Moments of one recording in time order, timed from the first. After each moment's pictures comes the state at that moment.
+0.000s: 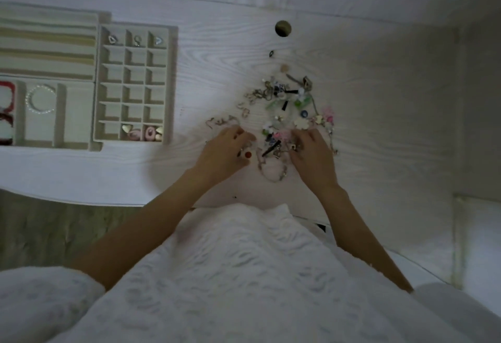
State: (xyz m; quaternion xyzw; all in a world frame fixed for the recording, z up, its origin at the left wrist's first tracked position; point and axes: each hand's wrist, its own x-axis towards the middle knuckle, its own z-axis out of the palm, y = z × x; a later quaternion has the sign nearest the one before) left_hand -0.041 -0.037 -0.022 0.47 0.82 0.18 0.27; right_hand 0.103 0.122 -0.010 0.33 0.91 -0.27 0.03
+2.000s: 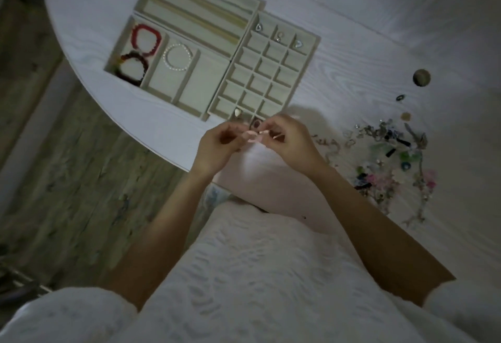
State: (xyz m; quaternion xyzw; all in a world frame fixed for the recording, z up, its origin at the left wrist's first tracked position) left_hand -0.100 -0.182 0.017 -0.06 0.77 0.57 0.28; right_hand -0.072 -0.011 0.006 0.08 0.82 -0.55 0.11
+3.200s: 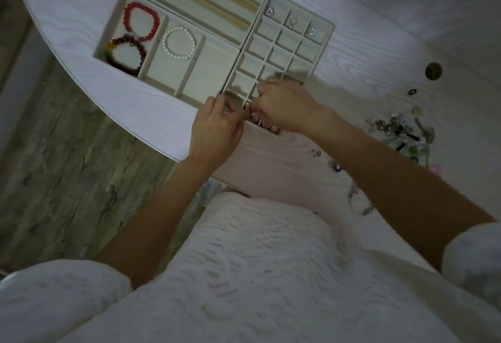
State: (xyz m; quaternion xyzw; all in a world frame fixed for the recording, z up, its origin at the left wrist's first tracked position) left_hand -0.136 -0.211 -0.019 0.27 0.94 0.20 0.02; right_hand -0.159 -0.034 0.018 -0.25 0.95 -0.03 0.20
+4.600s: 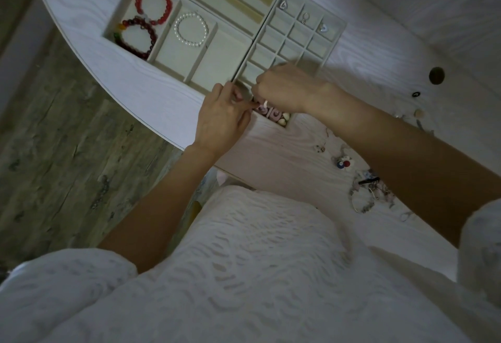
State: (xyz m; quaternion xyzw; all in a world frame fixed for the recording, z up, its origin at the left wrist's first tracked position) left_hand -0.137 -0.214 -0.018 0.27 0.94 0.22 0.02; right_hand -0.183 -0.054 0.036 -0.34 0.90 0.09 0.27
